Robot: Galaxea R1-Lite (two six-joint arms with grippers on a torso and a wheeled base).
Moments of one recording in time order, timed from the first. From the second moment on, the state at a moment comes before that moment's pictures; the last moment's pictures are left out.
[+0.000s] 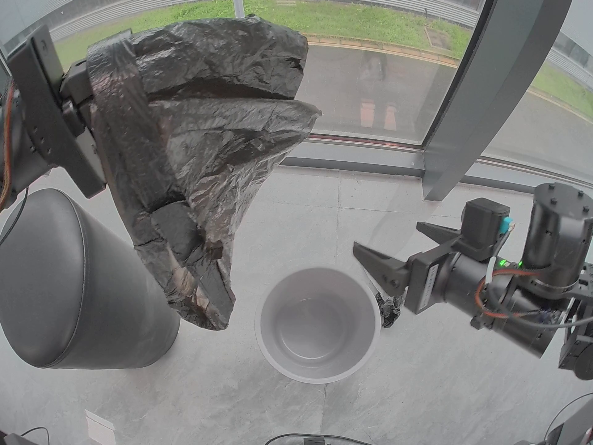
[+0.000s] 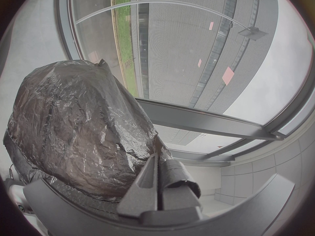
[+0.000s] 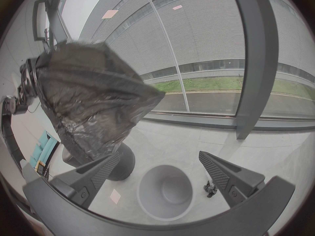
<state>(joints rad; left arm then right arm) -0.55 1.26 -1.00 -0.51 -0.53 -1.37 0.85 1.52 -0.67 -0.69 -0.33 0.17</state>
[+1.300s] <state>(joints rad) -0.70 1.36 -1.10 -0.50 -0.41 -1.28 1.01 2.09 -0.91 -1.06 -0.46 0.08</state>
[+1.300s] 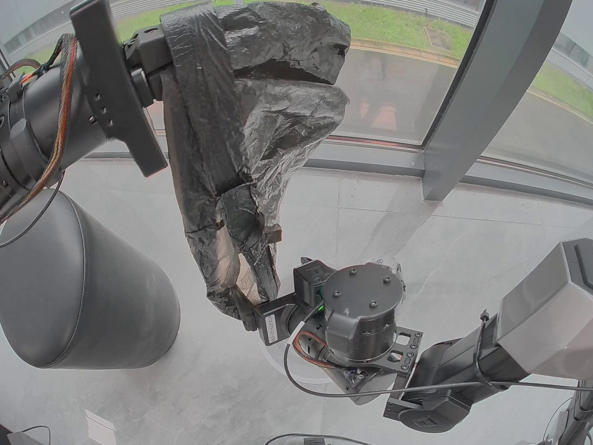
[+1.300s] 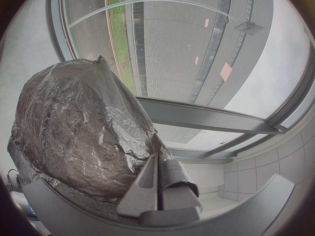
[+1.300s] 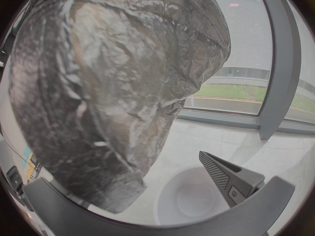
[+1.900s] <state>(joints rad) -0.70 1.35 -1.10 -0.50 -0.41 -1.28 1.00 2.19 -0.96 -1.17 -0.51 -0.02</state>
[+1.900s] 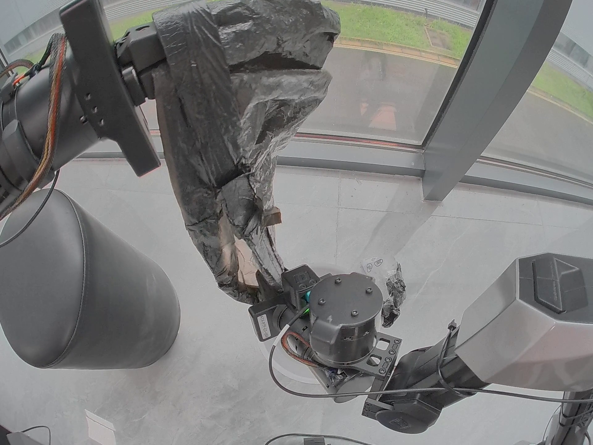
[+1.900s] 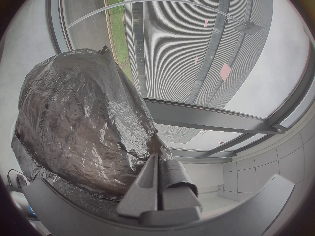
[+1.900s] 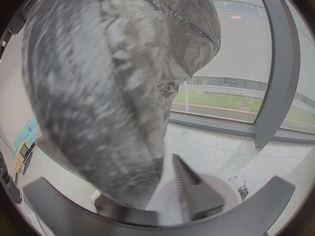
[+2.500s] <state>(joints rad) -0.70 1.34 -1.09 -0.50 -0.41 -1.28 1.00 2.18 -0.91 -1.16 -0.50 -0.02</state>
